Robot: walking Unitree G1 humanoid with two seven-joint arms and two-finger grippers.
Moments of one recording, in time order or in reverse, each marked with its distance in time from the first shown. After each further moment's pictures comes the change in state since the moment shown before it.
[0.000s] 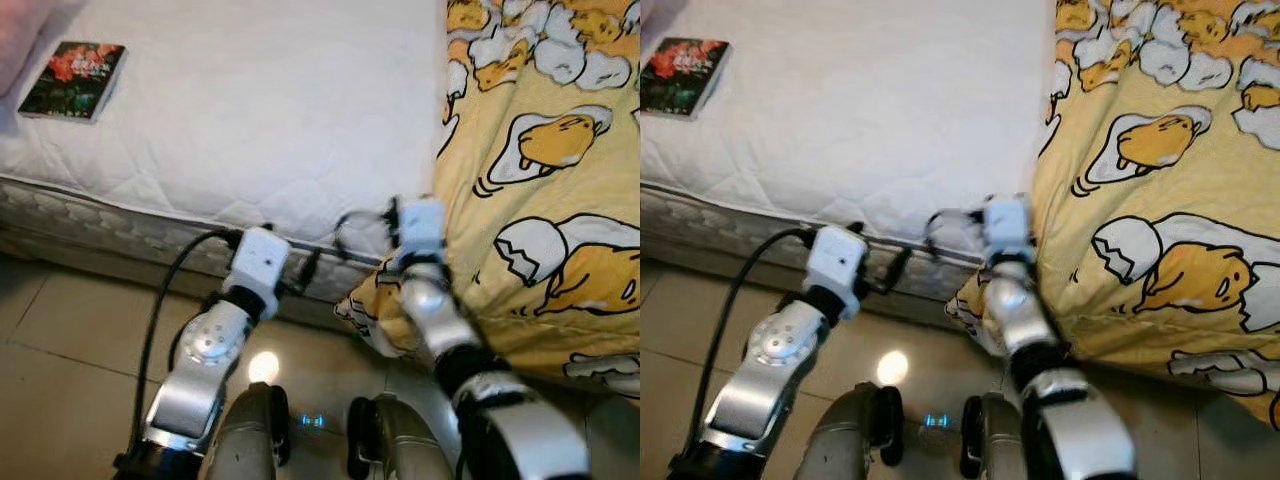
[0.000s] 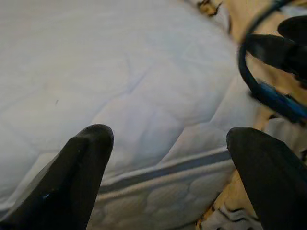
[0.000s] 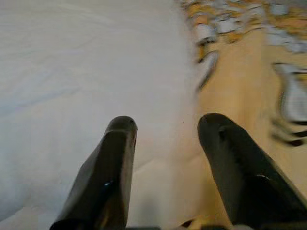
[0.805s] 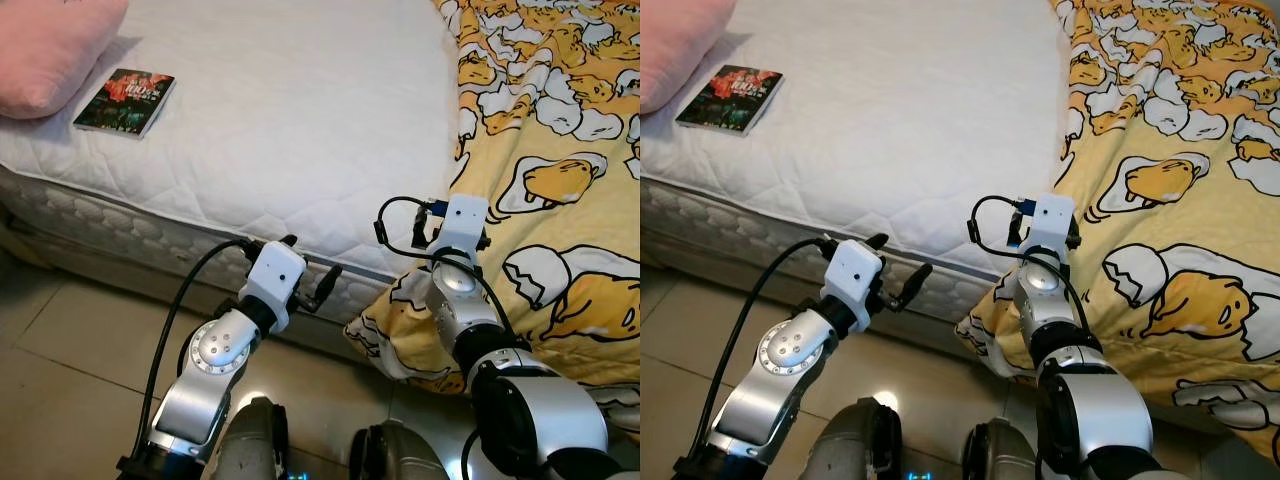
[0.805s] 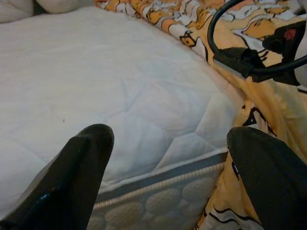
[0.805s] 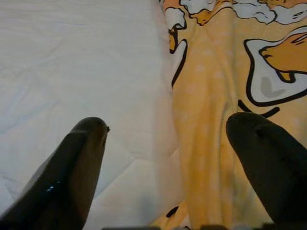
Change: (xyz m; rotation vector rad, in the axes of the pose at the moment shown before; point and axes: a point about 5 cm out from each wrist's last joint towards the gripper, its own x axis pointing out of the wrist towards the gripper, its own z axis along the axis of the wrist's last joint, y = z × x) left arm -0.002 -0.011 -0.004 -0.001 -0.027 -0.127; right arm 0.012 -0.033 -0.016 0.139 0.218 -0.138
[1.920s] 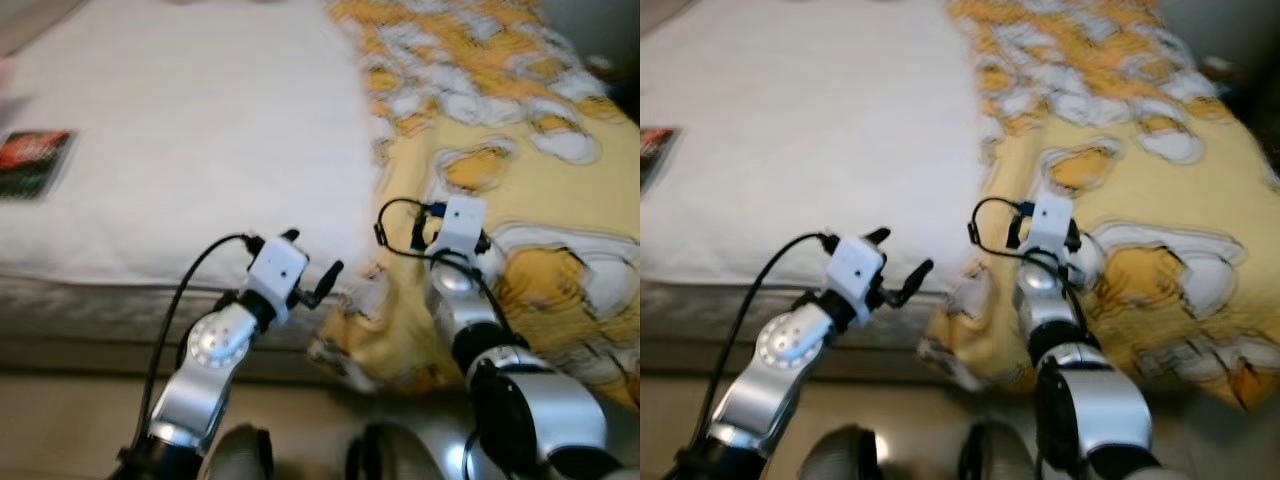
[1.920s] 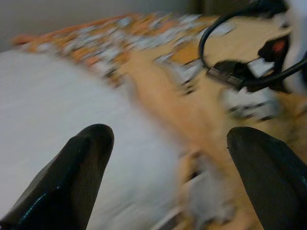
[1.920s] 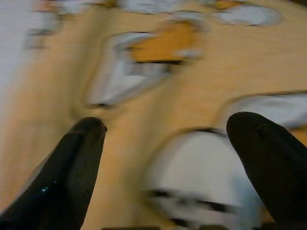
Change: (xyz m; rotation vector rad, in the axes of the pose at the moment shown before) left arm 0.009 -0.005 0.003 0.027 -0.022 -0.049; right arm 0.001 -0.012 -0.007 -0.021 0.045 -0.055
